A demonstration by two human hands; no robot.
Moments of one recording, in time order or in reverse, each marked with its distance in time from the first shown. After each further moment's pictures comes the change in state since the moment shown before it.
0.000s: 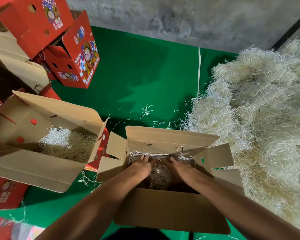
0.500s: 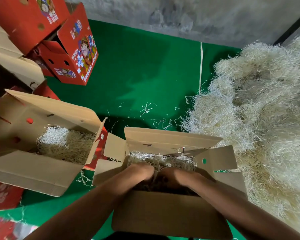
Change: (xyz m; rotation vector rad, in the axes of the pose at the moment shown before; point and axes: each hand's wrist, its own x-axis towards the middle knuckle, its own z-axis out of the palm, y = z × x) left_hand -0.001 -0.001 0.002 0.006 -0.032 0.050; right_hand 0.031 -0.032 0.009 0.088 -0.313 -0.082
